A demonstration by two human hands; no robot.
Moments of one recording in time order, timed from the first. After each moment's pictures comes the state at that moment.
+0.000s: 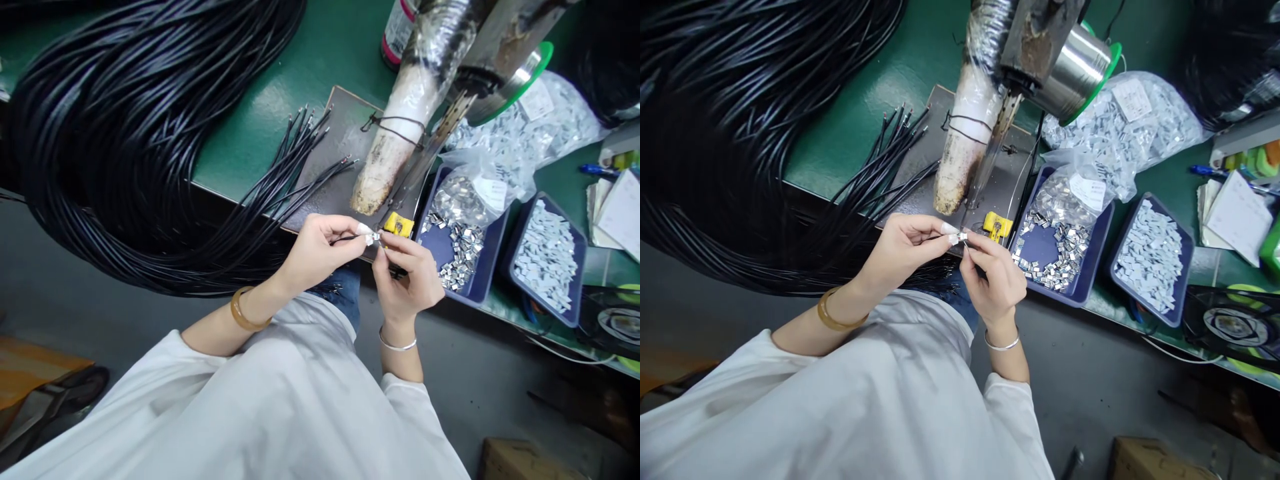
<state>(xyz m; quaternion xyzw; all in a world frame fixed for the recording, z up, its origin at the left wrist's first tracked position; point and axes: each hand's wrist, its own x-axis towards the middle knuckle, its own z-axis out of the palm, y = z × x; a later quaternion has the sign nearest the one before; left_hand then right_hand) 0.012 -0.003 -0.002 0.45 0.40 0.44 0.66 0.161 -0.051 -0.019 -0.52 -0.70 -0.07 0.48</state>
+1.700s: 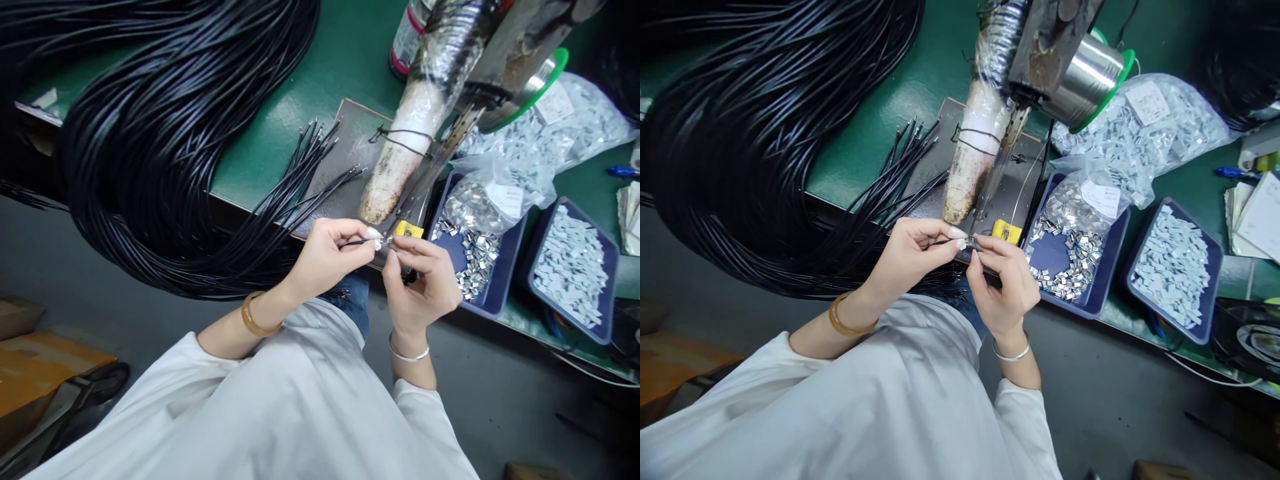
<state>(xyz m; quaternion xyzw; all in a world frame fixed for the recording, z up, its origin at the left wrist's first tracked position) 0.012 0.001 0.002 0.47 0.41 0.45 0.64 0.154 -0.046 -0.003 -0.53 -0.67 -0.01 0.51</state>
